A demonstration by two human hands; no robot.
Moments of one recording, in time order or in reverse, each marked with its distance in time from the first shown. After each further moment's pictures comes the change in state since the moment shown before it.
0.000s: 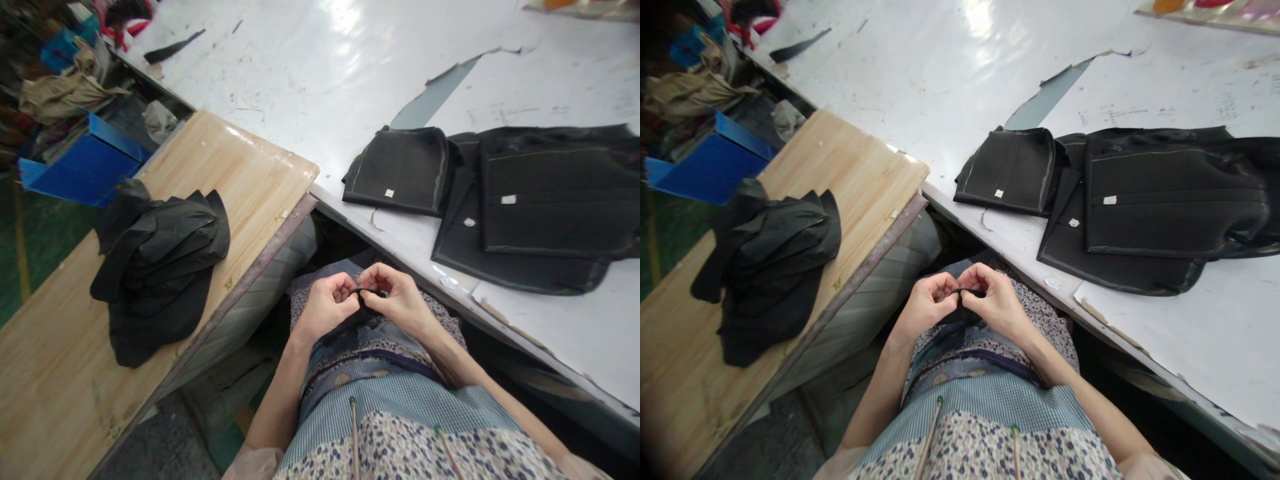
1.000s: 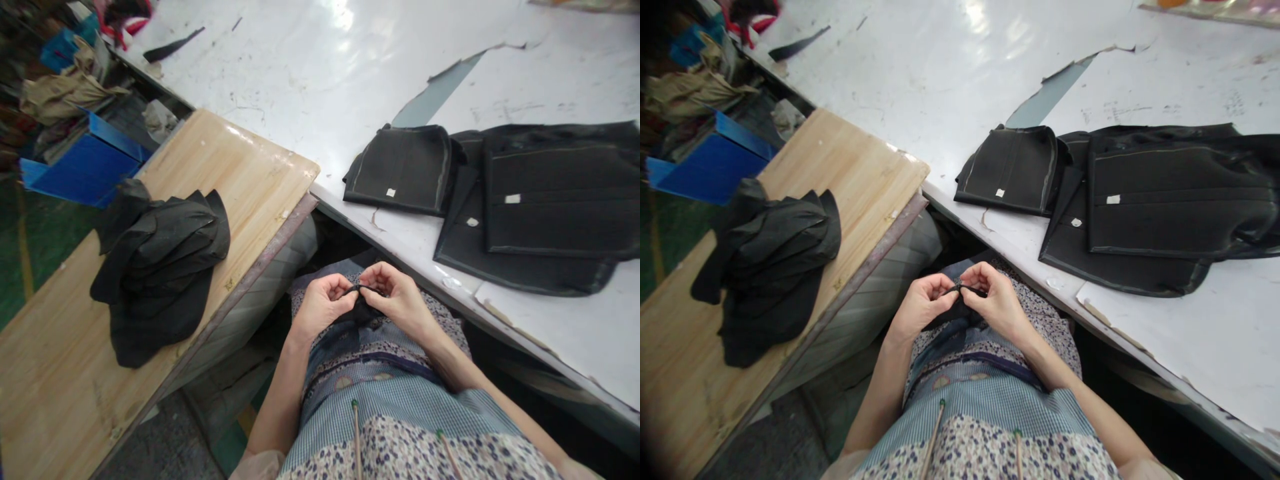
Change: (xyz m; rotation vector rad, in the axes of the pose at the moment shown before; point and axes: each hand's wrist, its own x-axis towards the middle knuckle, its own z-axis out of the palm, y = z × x) left_hand 0.002 -0.003 -0.003 -0.236 0.015 -0.145; right_hand 0.000 0.012 0.001 0.112 0.042 0.040
